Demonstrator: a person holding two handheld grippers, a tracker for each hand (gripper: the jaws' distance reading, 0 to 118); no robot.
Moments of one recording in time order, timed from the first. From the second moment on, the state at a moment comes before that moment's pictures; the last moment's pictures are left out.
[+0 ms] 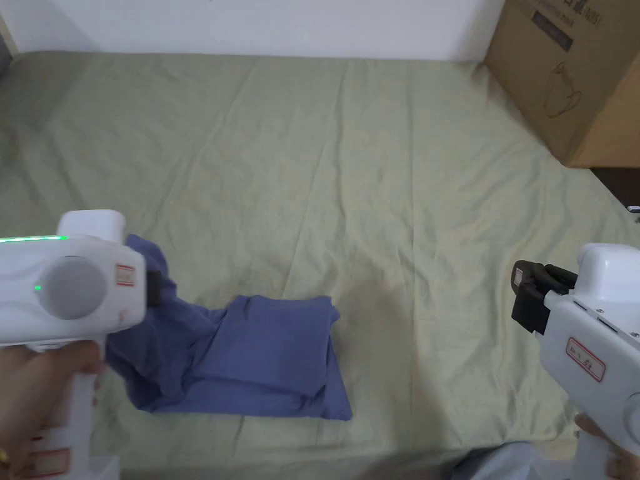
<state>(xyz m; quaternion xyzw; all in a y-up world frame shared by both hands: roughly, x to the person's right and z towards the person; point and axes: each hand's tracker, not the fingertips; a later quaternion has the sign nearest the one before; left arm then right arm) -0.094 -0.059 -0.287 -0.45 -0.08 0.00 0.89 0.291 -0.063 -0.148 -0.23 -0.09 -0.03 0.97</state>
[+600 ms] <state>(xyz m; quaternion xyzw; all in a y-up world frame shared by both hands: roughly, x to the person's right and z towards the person) 0.037 -0.136 -0.314 -0.53 -0.22 0.10 0.81 0.316 -0.064 -0.124 -0.23 -0.14 -0.05 0.96</state>
